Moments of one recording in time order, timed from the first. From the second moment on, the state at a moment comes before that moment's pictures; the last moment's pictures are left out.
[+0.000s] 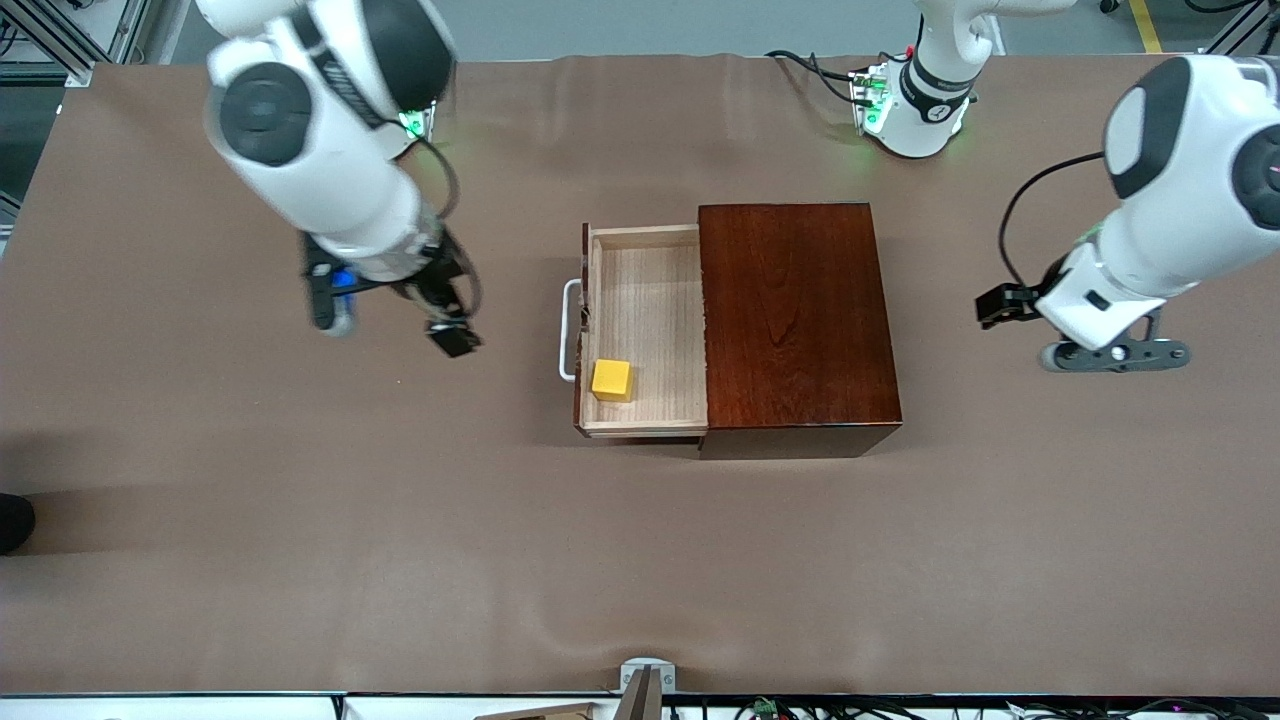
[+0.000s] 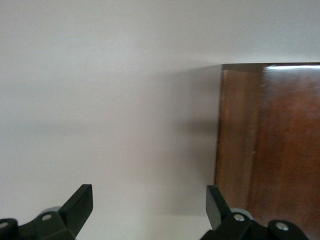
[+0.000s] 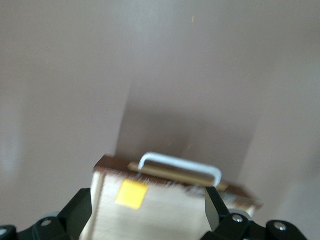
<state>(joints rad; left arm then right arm) -0.07 0.09 -0.04 -1.77 0.04 1.73 -0.14 0.53 0.29 0.01 -1.45 0.11 1.79 1.90</state>
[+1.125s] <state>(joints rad) -0.04 -0.06 -0.08 -1.74 0.00 1.67 -0.06 0.68 0.63 -0.01 -1.33 0.10 2.05 2.17</state>
